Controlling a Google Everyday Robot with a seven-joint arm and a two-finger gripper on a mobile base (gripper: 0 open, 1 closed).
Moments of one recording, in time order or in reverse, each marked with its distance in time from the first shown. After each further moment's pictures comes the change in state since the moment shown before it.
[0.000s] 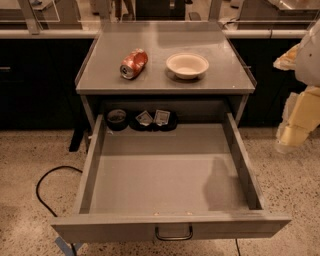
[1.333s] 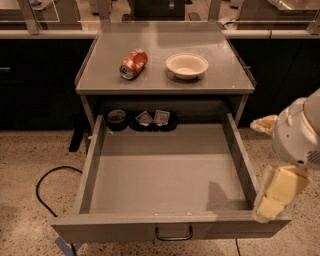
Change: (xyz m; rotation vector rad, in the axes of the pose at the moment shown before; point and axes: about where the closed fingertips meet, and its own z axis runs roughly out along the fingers) arm -0.002 0.092 0.070 -0.133 -0.111 0.010
